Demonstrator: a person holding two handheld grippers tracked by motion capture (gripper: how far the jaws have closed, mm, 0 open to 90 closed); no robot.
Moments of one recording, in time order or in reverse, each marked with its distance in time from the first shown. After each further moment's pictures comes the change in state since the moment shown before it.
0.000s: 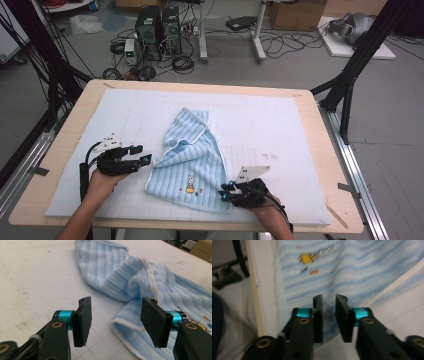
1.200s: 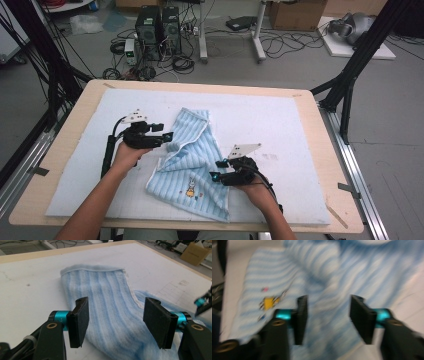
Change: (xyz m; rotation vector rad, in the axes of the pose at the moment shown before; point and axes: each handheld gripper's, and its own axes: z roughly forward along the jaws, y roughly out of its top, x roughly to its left) left arm 0.007 0.058 0.075 -0.007 -0.046 0.008; right arm -0.040 0.033 0.027 -0.058 -0.002 0.033
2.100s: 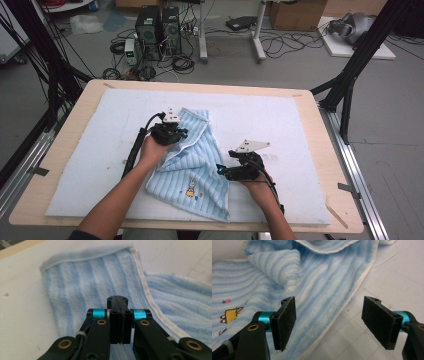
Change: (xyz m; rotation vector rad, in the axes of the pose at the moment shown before) left arm -0.017 0.012 0.065 0.189 0.100 0.160; right arm -0.015 -0.006 -0.004 -0.023 -0.146 0.069
